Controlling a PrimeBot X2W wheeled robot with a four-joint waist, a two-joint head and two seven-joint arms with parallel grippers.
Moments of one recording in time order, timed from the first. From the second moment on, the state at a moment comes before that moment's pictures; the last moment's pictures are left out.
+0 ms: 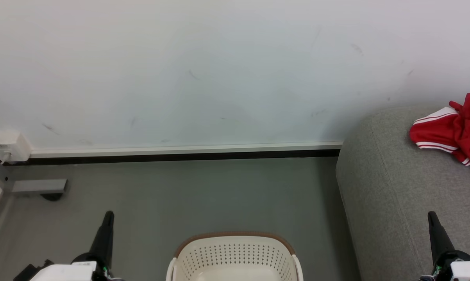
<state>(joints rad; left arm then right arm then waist) -0.10 0.05 0.10 0.25 -1.52 -0.13 0.09 -0.08 -0.04 -0.11 0.24 1.52 0.13 0.09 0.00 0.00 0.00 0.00</state>
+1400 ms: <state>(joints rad) -0.11 0.05 0.11 0.25 -1.61 -0.13 0.11 -0.10 -0.05 -0.11 0.24 1.61 0.13 0.11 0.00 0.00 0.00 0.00</state>
